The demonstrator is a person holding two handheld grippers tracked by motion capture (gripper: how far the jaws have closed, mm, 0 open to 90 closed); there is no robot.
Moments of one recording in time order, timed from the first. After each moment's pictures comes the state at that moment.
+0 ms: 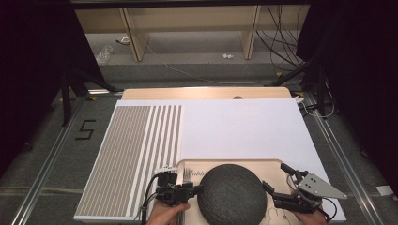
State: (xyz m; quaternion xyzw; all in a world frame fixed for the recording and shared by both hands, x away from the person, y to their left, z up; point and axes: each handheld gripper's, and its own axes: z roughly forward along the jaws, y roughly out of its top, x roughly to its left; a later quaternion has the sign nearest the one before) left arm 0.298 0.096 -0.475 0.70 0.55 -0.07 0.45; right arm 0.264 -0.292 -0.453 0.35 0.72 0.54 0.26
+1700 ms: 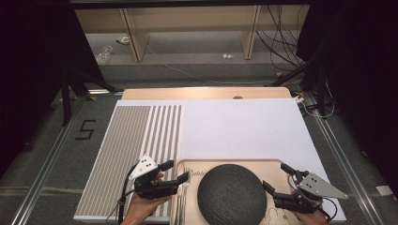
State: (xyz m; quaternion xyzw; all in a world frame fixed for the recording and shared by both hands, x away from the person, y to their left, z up) left arm 0.293 0.140 -0.432 0.72 0.40 0.12 0.56; right arm 0.264 -0.293 -0.452 0.35 0.72 0.54 0.26
